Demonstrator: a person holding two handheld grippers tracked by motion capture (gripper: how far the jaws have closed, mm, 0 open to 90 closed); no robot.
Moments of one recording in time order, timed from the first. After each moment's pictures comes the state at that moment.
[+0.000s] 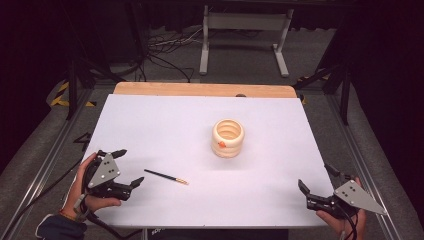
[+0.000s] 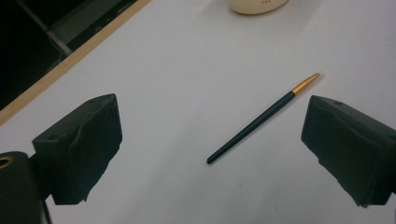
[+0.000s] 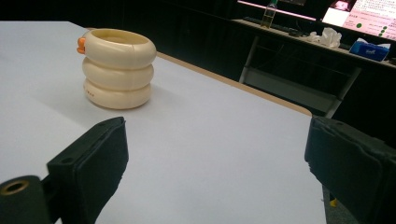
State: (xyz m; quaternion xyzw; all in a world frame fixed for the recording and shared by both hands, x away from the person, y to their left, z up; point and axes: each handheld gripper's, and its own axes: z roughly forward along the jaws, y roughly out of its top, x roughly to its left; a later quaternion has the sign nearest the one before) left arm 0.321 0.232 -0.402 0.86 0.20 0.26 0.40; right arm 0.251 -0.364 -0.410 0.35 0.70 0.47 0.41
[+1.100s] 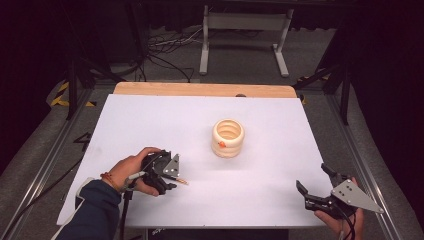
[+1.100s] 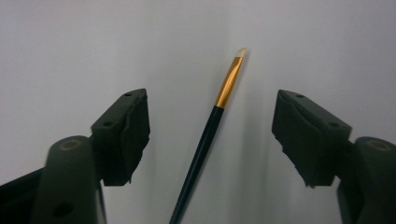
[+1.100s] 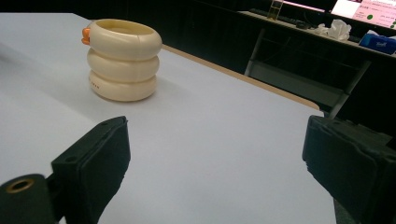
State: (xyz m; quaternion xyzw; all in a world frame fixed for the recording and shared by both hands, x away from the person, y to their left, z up) left arm 0.370 0.109 -0.404 0.98 -0.01 0.11 0.16; right arm 0.252 -0.361 -0.413 0.35 0.71 0.47 0.40
